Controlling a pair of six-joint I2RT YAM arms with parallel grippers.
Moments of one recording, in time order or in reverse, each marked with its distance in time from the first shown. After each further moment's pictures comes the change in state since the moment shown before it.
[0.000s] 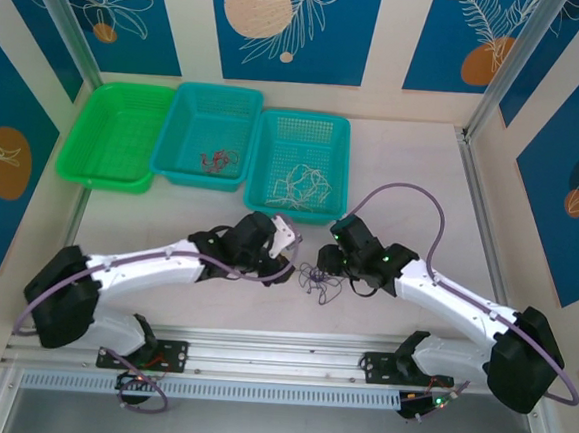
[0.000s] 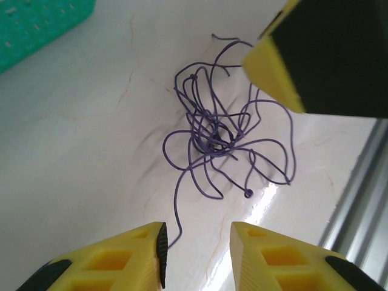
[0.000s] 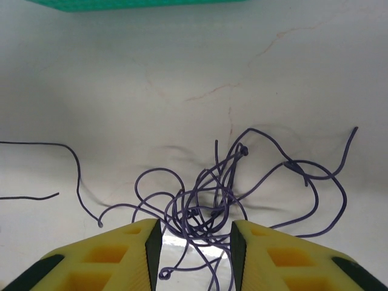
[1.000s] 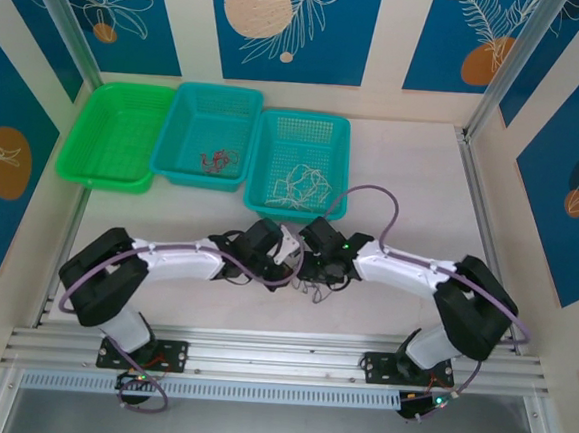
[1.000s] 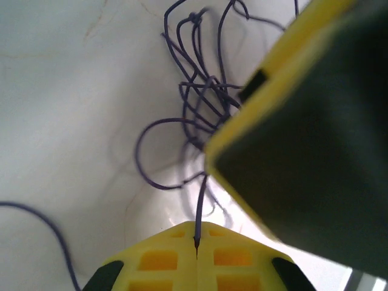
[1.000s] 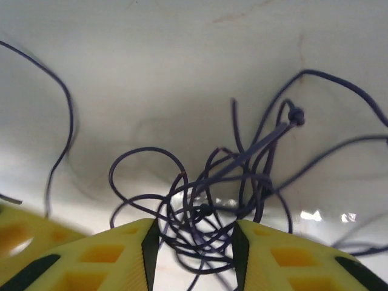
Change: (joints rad) left arm 0.033 0.157 -0.062 0.139 0.111 -0.052; right arm 0.081 0.370 0.113 0.026 -0.059 0.085
